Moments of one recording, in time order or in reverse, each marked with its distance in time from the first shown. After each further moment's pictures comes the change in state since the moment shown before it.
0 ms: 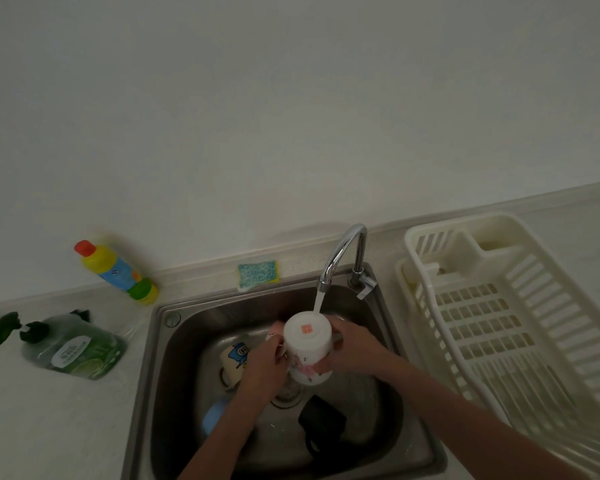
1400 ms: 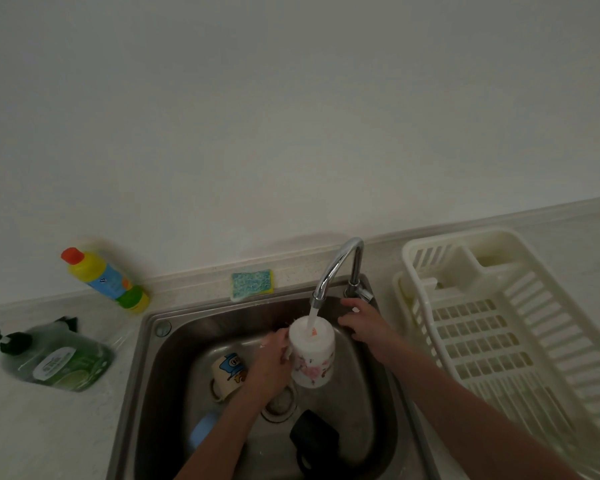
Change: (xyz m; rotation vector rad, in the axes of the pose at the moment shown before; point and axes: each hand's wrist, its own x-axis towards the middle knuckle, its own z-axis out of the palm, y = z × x) left_hand 0.039 0.007 0.016 -0.067 -0.074 0.055; right_hand 0.049 0.018 -0.040 0.498 0.225 0.409
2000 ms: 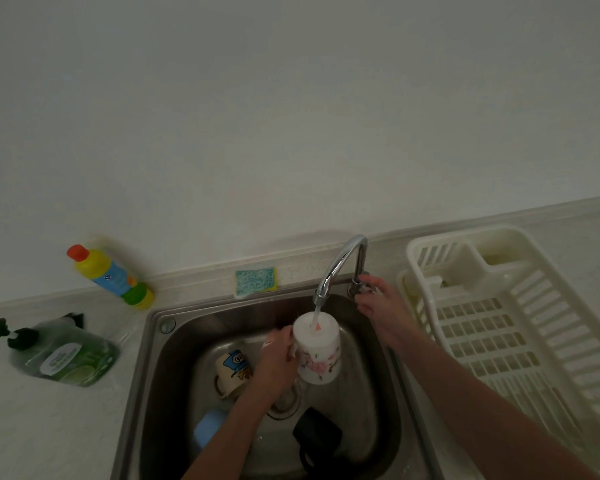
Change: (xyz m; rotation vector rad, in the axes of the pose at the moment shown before) left_hand 0.001 0.004 0.006 -0.032 0.016 -0.030; right_hand 0.005 -0.013 -0.020 0.444 0.102 -0.128
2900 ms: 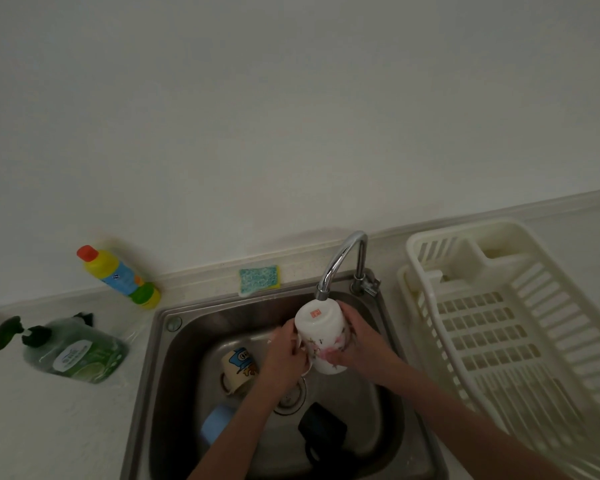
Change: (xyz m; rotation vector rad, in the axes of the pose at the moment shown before) left_hand -0.017 0.024 -0.007 -0.097 0.037 -0.022; right_hand -0.077 0.025 0.012 -0.616 -0.410 -0.329
